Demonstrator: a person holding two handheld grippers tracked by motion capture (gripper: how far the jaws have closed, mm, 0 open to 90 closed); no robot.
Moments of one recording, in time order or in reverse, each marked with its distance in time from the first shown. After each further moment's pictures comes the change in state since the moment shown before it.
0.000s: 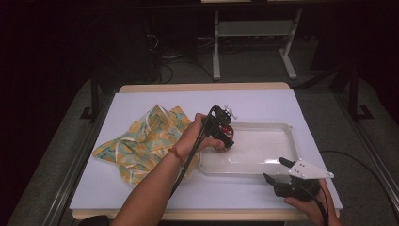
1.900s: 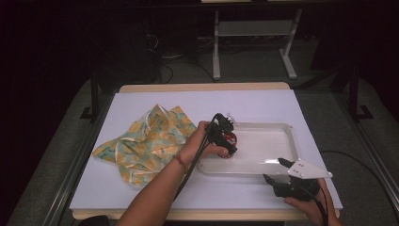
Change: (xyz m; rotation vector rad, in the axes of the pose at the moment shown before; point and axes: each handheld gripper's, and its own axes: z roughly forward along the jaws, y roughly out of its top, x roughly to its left) left arm -0.009 -0.010 0.023 -0.013 -0.028 -0.008; right arm 0.000 -0.001 0.002 0.013 0.008 -0.009
